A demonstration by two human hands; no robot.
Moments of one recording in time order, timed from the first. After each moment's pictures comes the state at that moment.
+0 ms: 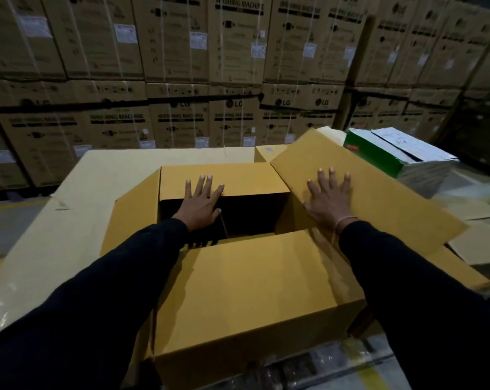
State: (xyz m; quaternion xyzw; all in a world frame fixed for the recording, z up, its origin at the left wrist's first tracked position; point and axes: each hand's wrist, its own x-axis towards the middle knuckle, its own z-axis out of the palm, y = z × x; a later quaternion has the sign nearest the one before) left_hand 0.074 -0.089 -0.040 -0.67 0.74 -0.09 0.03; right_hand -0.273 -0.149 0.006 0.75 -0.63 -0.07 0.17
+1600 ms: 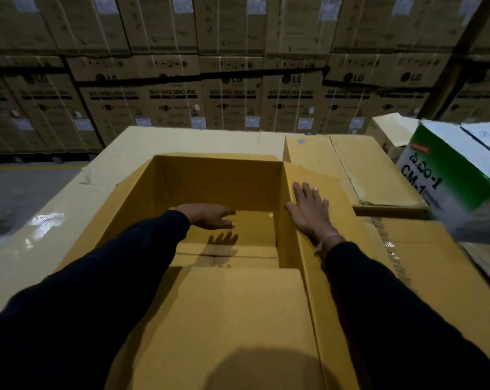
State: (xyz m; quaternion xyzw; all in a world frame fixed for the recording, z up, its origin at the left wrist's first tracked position) left_hand -0.010 -0.193 -0.040 -0.72 0.63 0.24 0.13; right_hand -0.262 -0.322 -0.075 0.84 -0.51 0.10 -0.18
